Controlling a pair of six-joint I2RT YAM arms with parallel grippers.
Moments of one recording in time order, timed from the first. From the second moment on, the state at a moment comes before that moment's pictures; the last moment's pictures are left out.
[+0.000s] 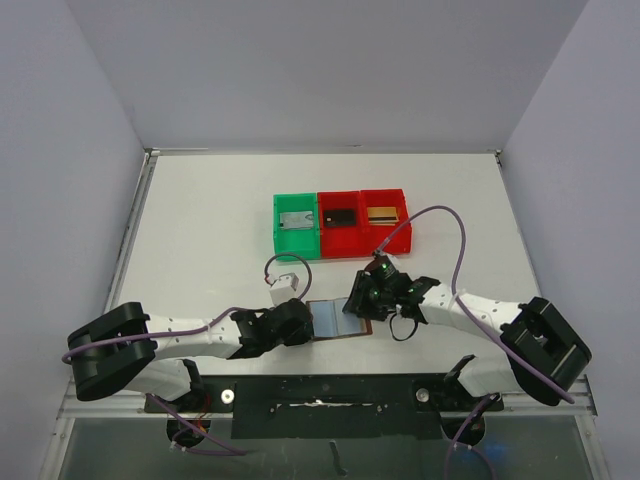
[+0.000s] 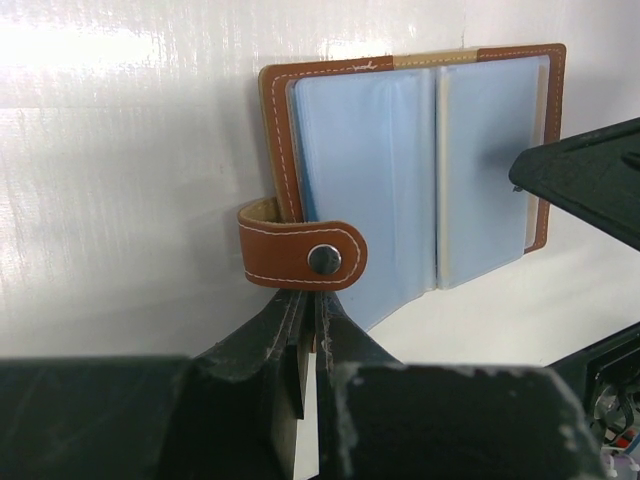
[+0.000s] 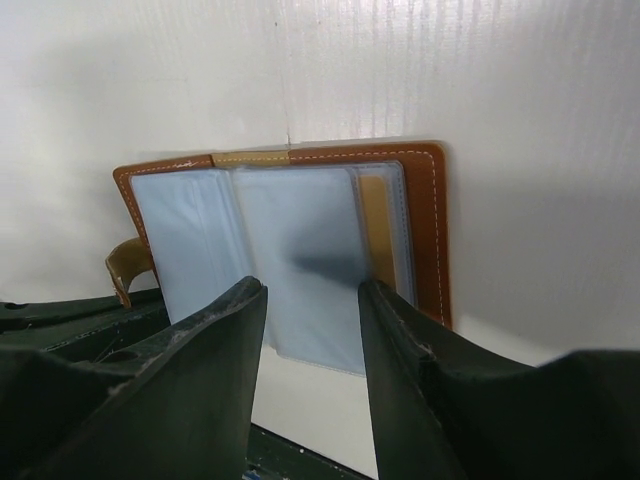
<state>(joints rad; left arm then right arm) -1.15 1.35 0.49 0.00 -0.33 -1.16 0.75 1.33 0.60 -0.24 -0.05 0.93</state>
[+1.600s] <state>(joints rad) -1.15 1.35 0.49 0.01 -0.33 -1.17 0.79 1.33 0.65 -0.39 0.03 0.94</state>
